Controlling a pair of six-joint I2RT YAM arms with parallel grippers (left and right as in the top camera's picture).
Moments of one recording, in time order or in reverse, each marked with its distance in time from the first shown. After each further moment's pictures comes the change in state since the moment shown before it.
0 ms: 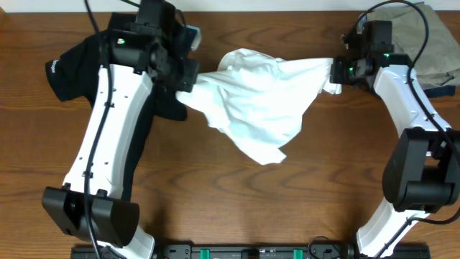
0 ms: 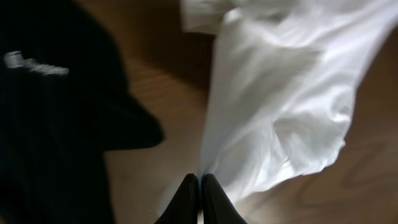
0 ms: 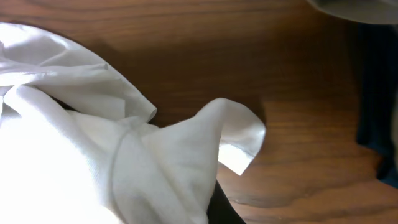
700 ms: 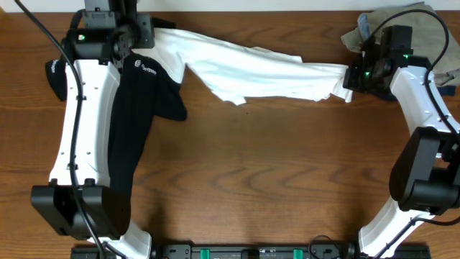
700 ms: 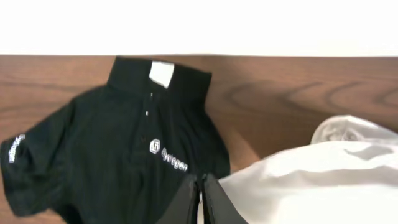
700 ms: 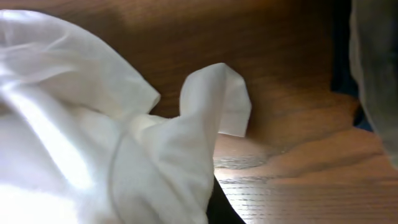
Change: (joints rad) left arm 0.175 0.025 -0.001 0.447 -0.156 -0.110; right arm -0.090 0.000 0.000 -0.105 -0.084 0.039
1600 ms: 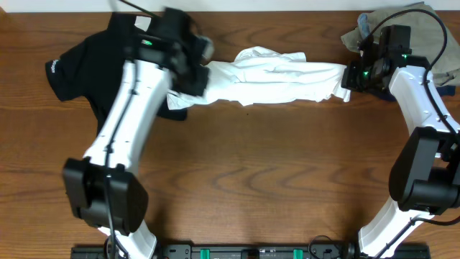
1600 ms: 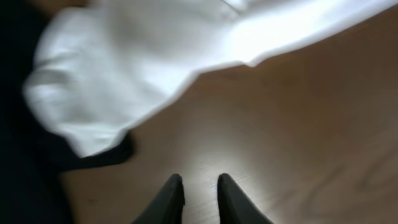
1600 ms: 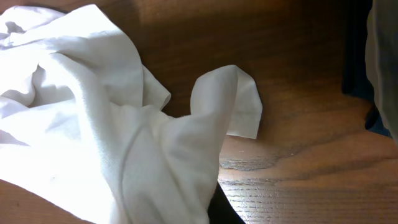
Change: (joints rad) left arm -0.269 0.066 -0.142 -0.314 0.174 0.112; right arm 0.009 0.000 0.000 0.004 -0.011 0.000
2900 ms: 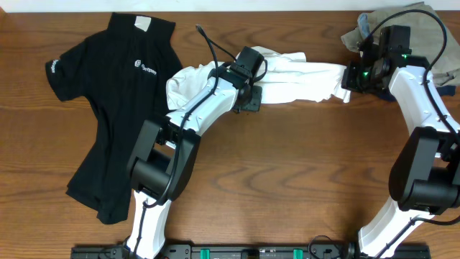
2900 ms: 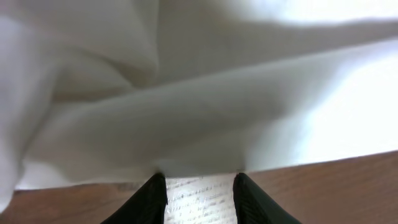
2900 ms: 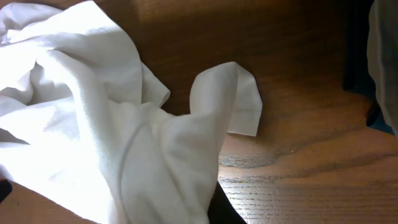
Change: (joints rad) left arm -0.235 0.317 -0.084 0.470 -0.116 -0.423; right arm 0.000 0.001 0.000 -0.008 0.000 0.000
